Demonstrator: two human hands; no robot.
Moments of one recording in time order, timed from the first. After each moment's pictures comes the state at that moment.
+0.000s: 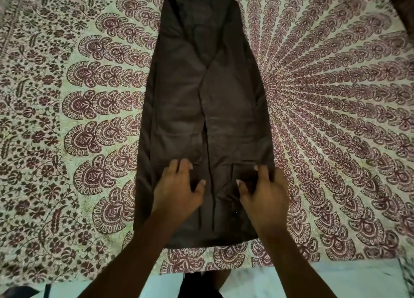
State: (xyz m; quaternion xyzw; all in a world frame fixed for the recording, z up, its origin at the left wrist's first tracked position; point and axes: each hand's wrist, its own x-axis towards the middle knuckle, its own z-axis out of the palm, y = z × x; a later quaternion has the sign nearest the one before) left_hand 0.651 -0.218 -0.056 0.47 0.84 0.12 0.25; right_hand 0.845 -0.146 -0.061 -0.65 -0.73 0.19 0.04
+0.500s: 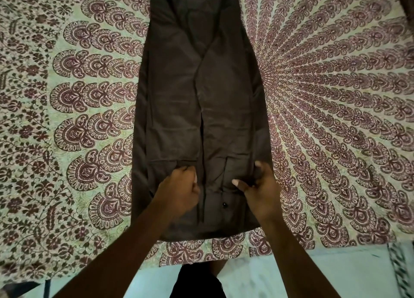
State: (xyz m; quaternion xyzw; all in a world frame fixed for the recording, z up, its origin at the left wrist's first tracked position) left_hand 0.649 -0.213 -0.058 0.50 0.78 0.02 0.37; right_hand 0.850 -0.143 -0.062 -0.69 -0.56 0.45 0.13
